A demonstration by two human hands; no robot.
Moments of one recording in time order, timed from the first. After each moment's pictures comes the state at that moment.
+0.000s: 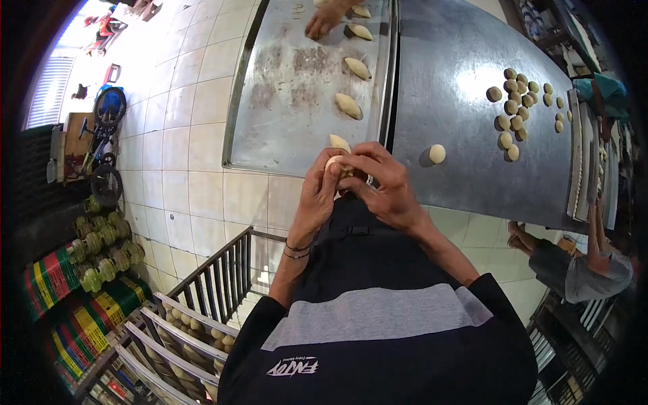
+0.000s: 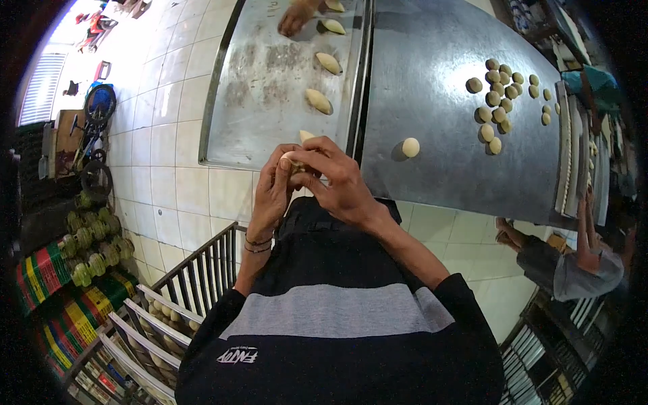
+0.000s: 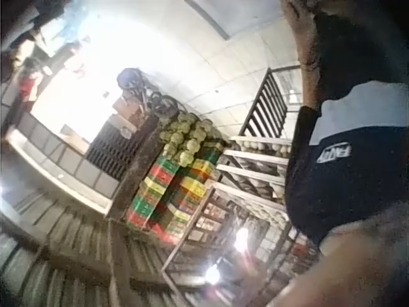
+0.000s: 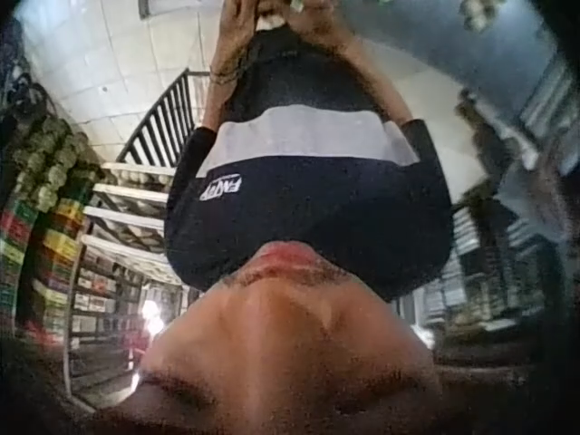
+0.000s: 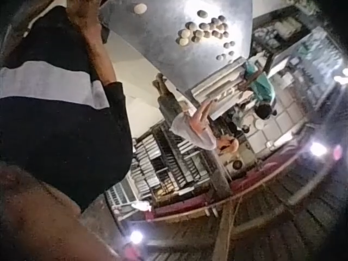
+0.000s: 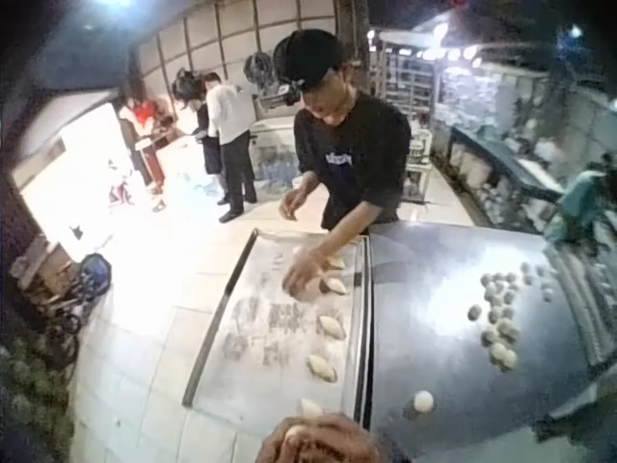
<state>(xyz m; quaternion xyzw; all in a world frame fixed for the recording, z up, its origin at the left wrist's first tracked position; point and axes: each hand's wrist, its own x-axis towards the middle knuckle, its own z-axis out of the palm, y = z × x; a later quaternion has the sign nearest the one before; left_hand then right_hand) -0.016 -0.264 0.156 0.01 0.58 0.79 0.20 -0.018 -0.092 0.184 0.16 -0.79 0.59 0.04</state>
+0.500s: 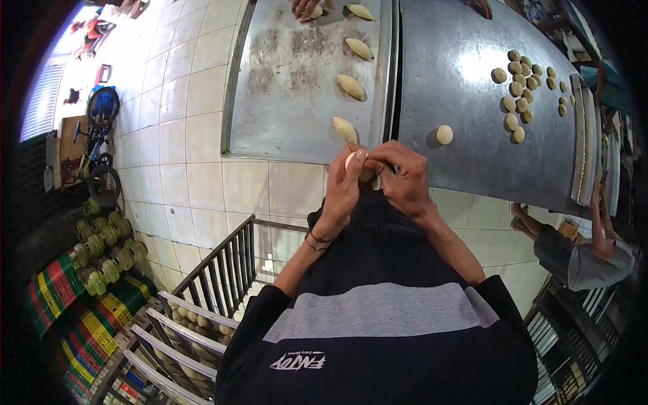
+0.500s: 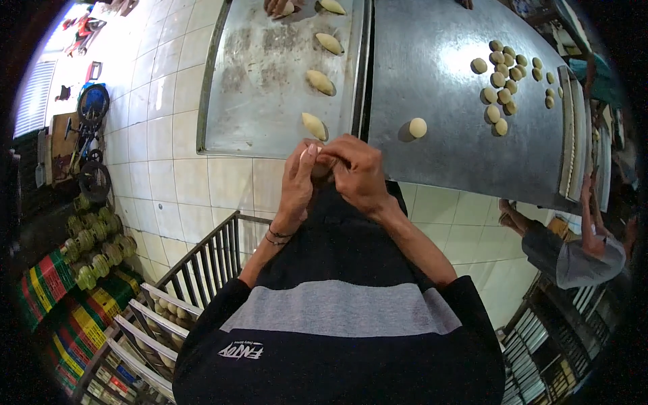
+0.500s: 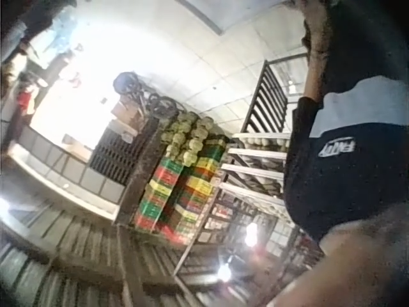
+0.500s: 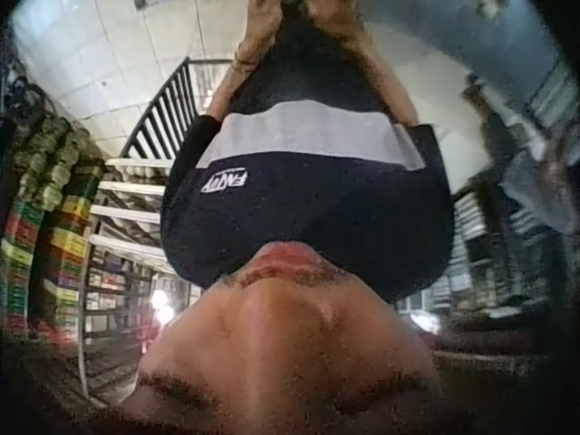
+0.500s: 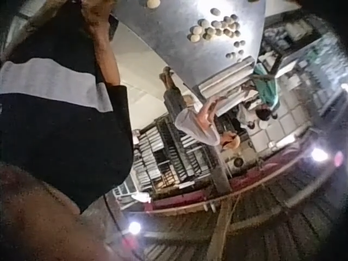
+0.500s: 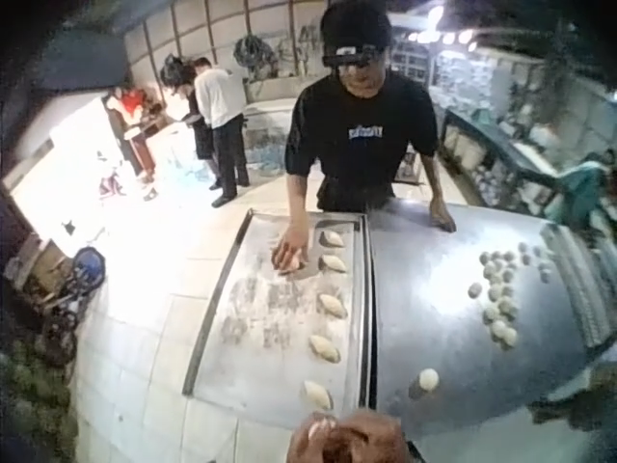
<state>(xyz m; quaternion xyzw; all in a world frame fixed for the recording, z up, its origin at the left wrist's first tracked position) 0.005 -0.242 0.119 -0.05 0.55 0.81 0.19 0.001 -0.092 0.154 0.09 -0.81 0.58 0.08</state>
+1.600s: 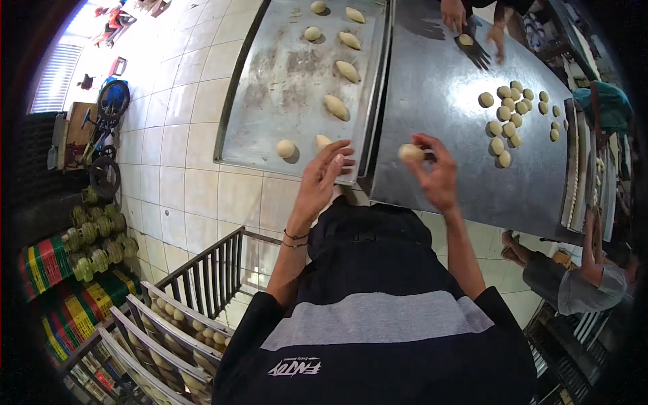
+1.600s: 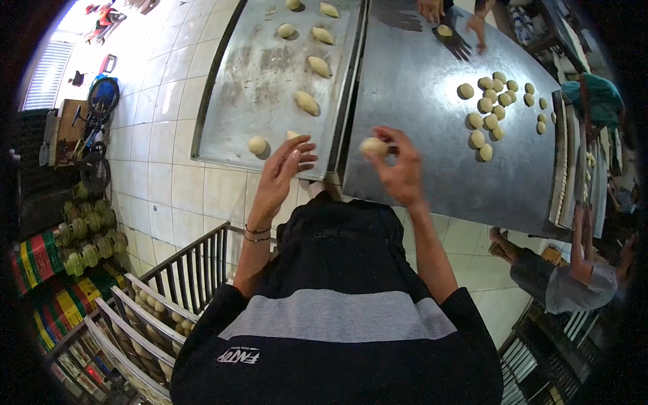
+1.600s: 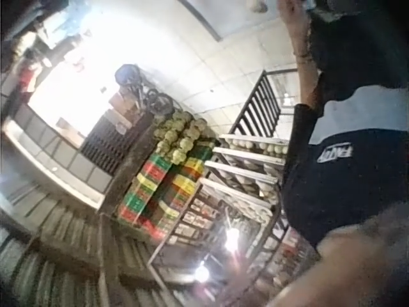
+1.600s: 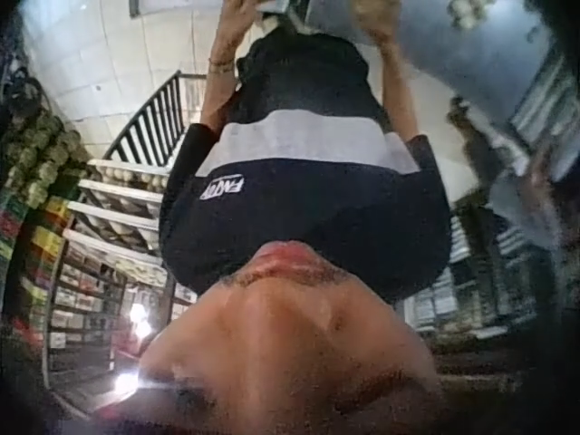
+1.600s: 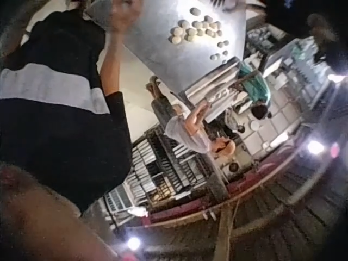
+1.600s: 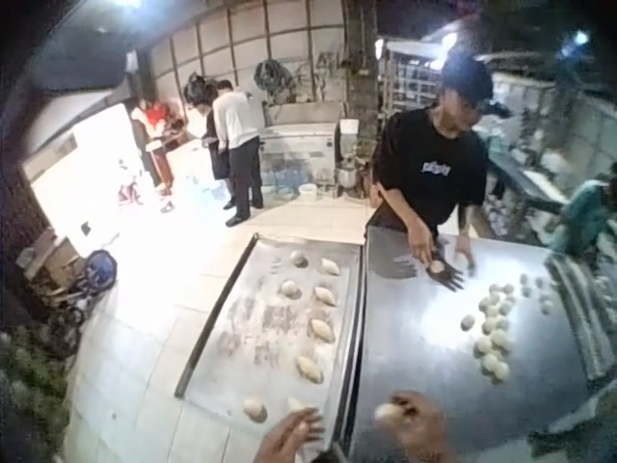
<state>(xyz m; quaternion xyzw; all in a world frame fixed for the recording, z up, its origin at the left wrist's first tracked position) -0.012 -0.225 0.118 0.01 0.60 0.78 0.18 -0.001 0.049 0.118 0.00 -0.83 0.55 0.06</state>
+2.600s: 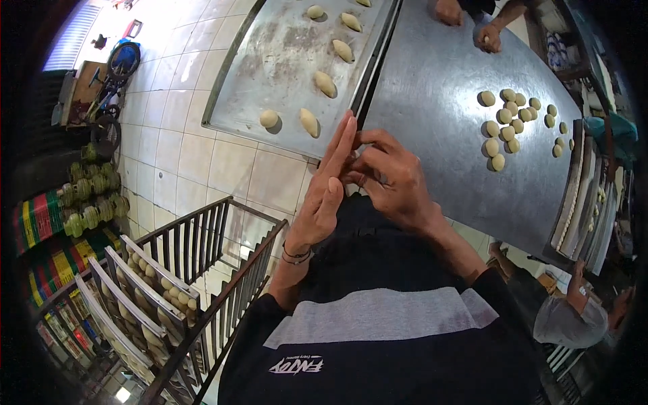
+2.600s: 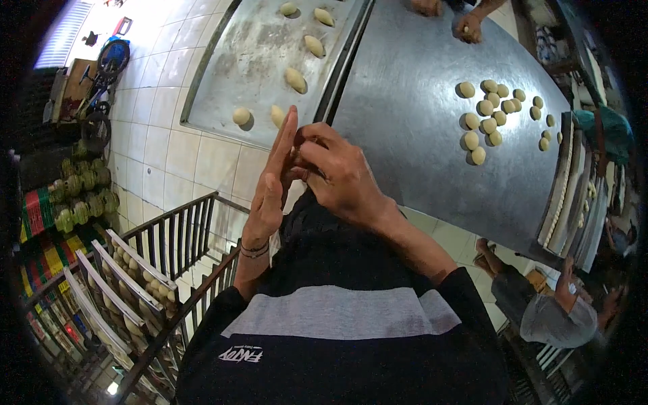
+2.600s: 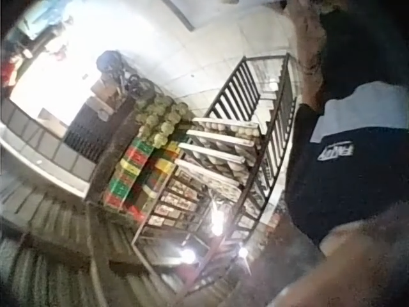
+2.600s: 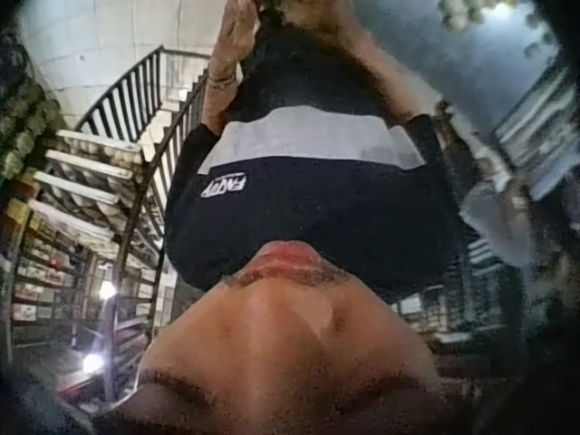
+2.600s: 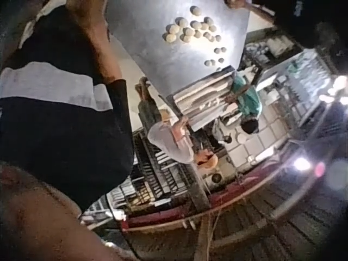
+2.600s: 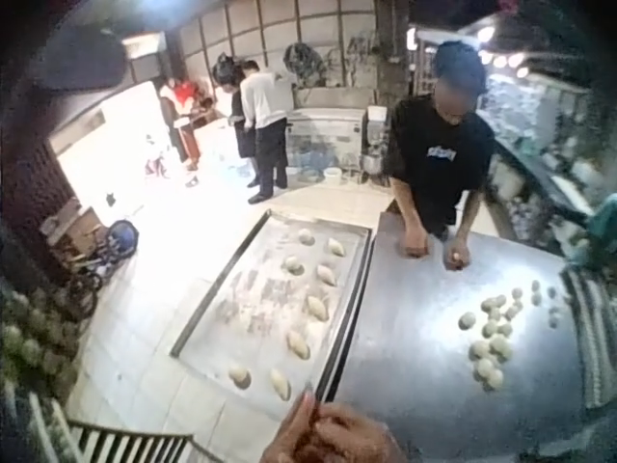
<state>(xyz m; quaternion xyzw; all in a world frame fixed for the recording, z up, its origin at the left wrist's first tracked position) 0.052 -0.138 0.197 0.14 0.67 0.73 0.02 0.016 0.031 0.220 0.26 -0.79 0.55 -0.03</state>
